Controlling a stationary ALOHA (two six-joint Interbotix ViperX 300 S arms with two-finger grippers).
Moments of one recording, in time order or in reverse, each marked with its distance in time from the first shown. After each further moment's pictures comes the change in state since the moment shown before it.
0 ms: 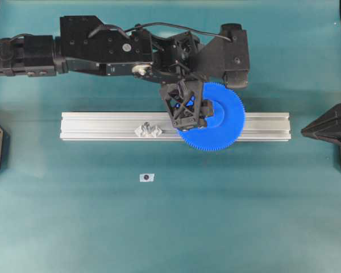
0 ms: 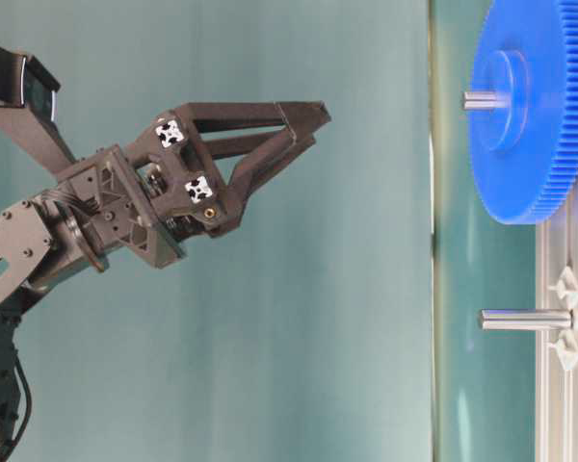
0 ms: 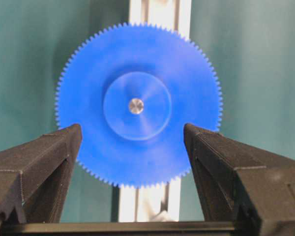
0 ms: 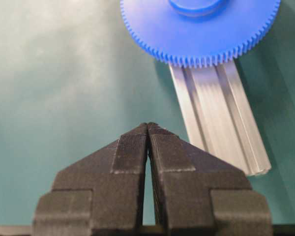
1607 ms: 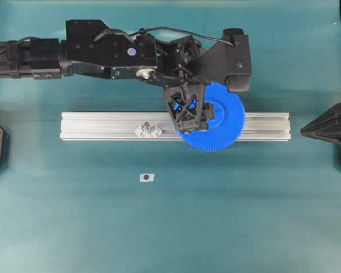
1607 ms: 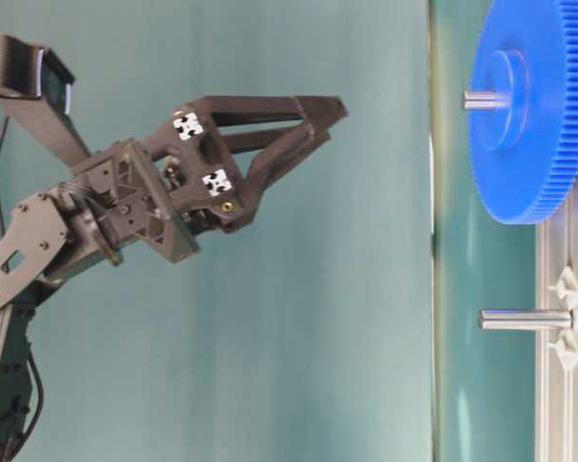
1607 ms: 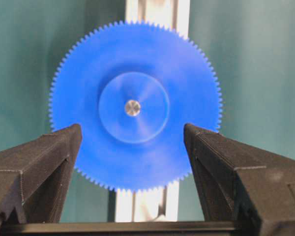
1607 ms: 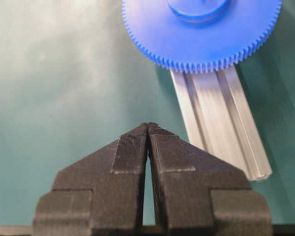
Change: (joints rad) left arm -0.005 0.021 -0.002 0.000 -0.009 -0.005; right arm 0.000 0.002 0.000 0.000 -0.014 0.002
